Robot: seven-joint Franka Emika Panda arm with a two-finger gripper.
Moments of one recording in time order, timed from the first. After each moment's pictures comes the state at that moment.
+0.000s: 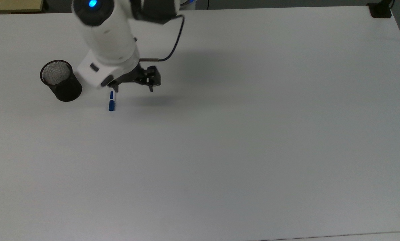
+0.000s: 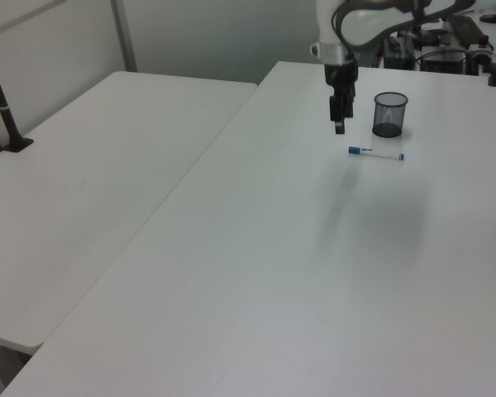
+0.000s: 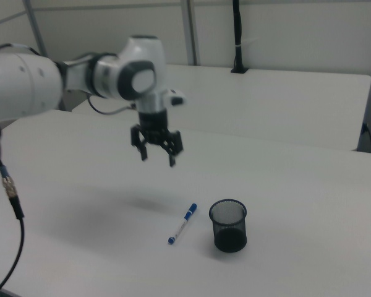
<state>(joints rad) -0.13 0.38 0.07 -1.54 -0.06 1.82 -0.10</state>
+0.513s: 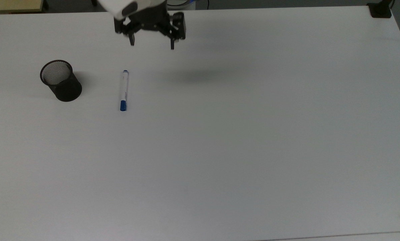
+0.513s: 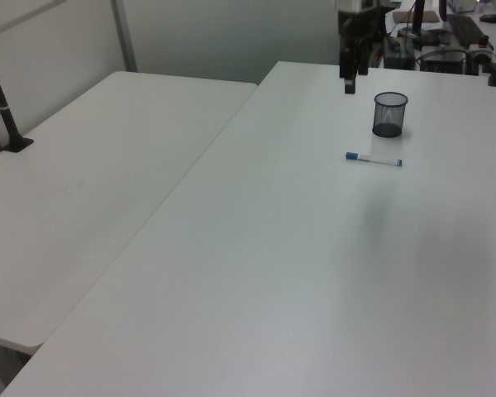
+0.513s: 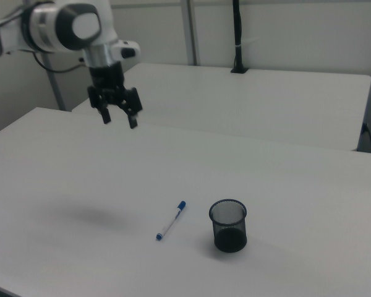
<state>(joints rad) 0.08 0.14 -0.04 -1.54 -0.06 1.65 0.08</state>
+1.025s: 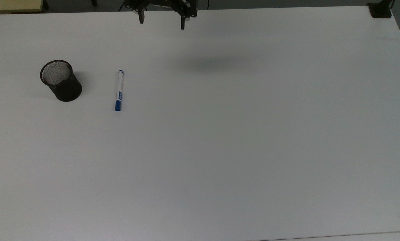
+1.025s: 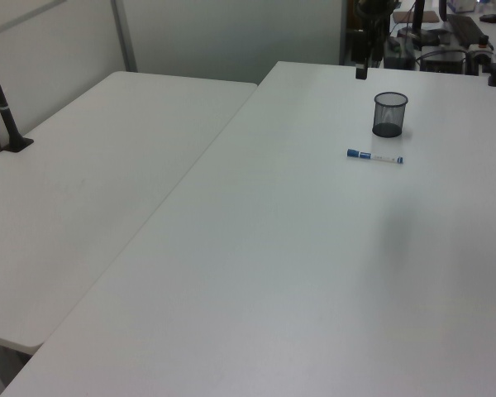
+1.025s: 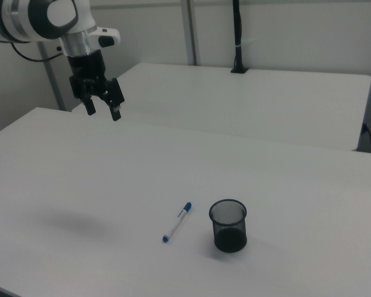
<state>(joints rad) 0.13 0.04 -0.06 -1.59 -0.06 1.63 0.17</state>
